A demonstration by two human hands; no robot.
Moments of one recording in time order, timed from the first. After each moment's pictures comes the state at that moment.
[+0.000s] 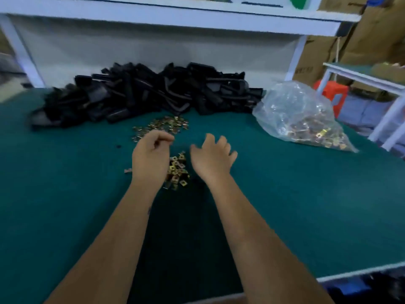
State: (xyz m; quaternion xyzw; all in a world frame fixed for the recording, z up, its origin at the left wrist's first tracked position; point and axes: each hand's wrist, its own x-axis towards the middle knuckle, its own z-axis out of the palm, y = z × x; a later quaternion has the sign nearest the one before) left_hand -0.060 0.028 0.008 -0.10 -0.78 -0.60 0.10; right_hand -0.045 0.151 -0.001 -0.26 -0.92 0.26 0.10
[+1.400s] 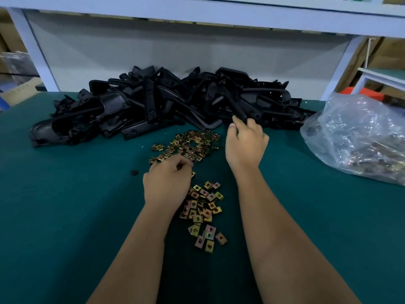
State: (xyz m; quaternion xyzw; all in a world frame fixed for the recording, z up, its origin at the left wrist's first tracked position) left_hand -0.143 0.021 -0.011 -0.06 -0.88 -0.46 0.00; right_hand -0.178 0.196 -0.012 -0.22 -0.87 0.23 0.37
